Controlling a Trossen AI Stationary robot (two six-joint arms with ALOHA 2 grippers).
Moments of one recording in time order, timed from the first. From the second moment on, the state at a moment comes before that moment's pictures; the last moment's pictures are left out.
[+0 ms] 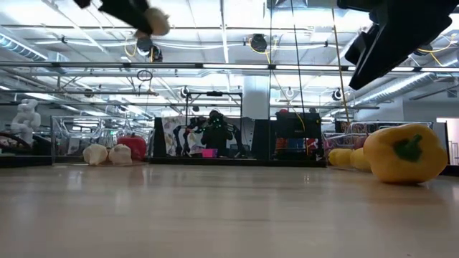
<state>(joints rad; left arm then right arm) -0.39 1.28 1.21 -1.01 -0.86 0.05 0.50 1.39 0.89 -0.45 0.28 0.59</state>
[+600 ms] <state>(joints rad) 0.06 0.87 0.86 -1.03 -0.93 0.12 0.48 1.35 1.08 -0.54 0.56 0.48</state>
